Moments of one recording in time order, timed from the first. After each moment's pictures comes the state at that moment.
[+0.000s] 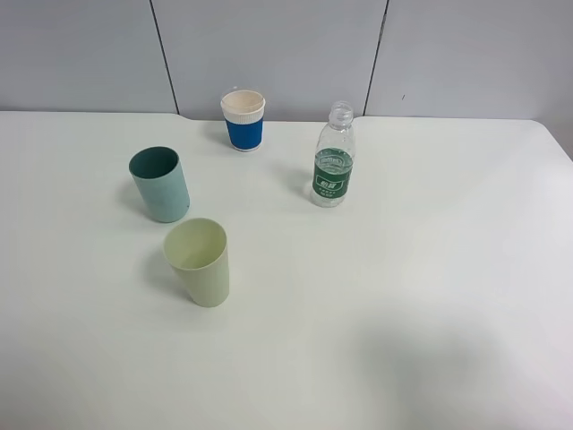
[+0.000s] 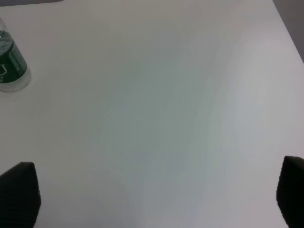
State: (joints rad) left arm 0.02 -0.01 -0.51 0.07 1.05 -0.12; right arm -0.03 0.00 -0.51 0.01 1.07 -0.02
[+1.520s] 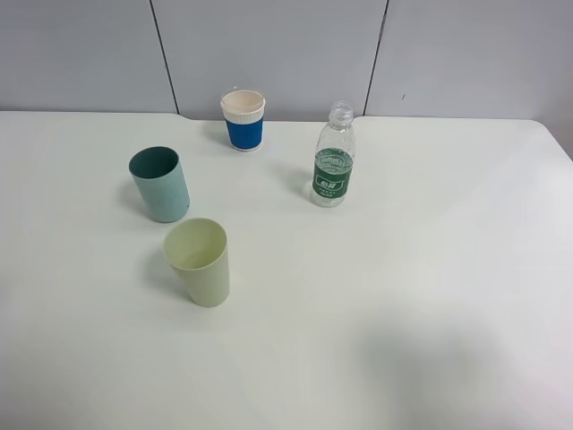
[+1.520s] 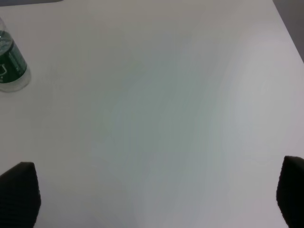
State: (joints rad) left arm -0.31 0.49 -0.53 0.17 0.85 -0.06; right arm -0.03 0.00 -0.51 0.01 1.07 -0.02
